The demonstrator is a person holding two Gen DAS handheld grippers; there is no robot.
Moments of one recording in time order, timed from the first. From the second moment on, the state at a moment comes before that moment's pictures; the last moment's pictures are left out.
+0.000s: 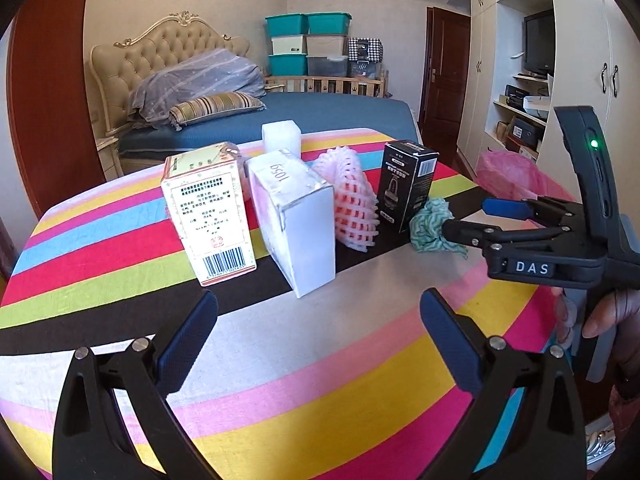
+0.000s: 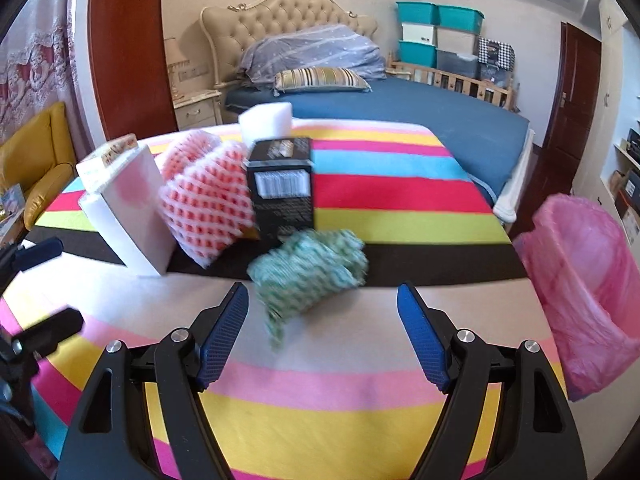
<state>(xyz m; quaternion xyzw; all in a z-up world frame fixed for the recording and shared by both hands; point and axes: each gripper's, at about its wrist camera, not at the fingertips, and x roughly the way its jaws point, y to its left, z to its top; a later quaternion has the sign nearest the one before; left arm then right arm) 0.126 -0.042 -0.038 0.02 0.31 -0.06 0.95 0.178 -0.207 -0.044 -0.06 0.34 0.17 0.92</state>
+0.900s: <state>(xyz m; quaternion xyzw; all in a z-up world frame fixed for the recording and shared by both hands) 0.198 -0.064 -0.036 0.02 0.33 -0.01 0.94 0.161 -0.227 -0.053 -0.03 0.35 0.18 0.92</state>
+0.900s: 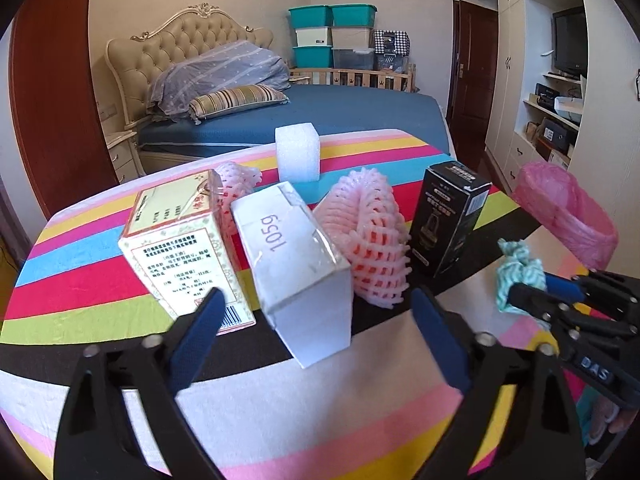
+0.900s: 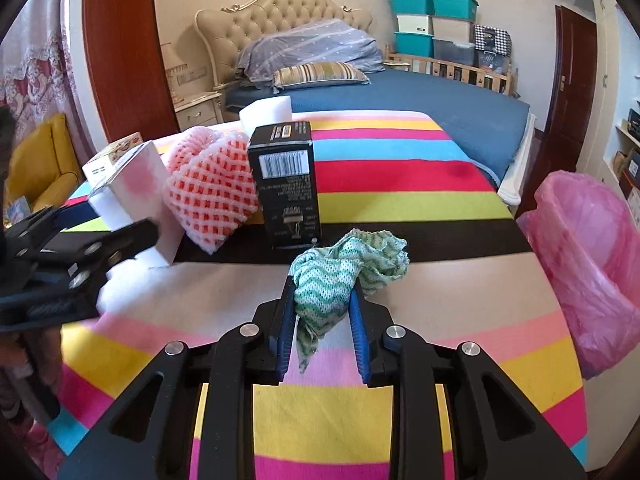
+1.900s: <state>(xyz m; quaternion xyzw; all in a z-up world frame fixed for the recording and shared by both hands) 0.133 -0.097 -0.043 0.07 0.29 -0.08 0.95 0.139 -0.241 -0.066 -0.01 0.34 0.18 0.92</state>
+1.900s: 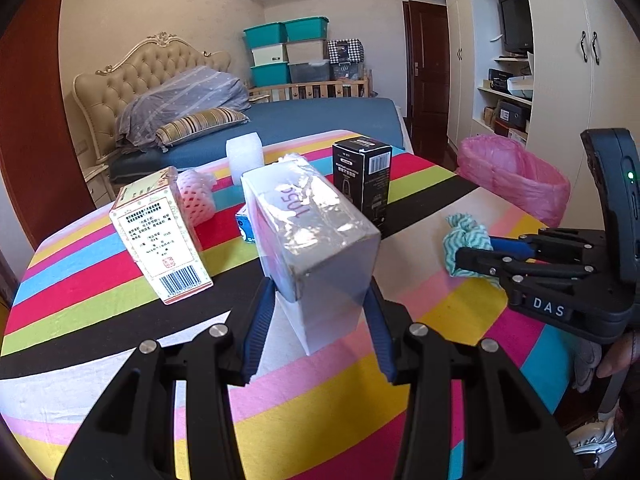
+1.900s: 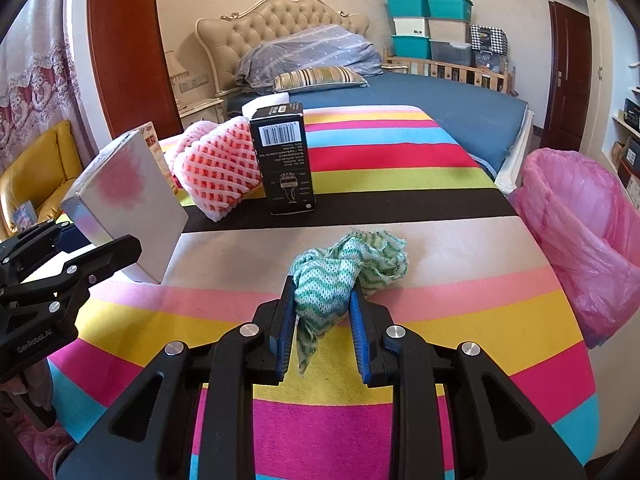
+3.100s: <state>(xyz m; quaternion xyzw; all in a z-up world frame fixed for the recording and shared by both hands) 0.123 -0.111 -0.037 0.09 0.28 -0.09 0.95 0.107 -0.264 -0.048 -0.01 0.29 0.16 0.94</state>
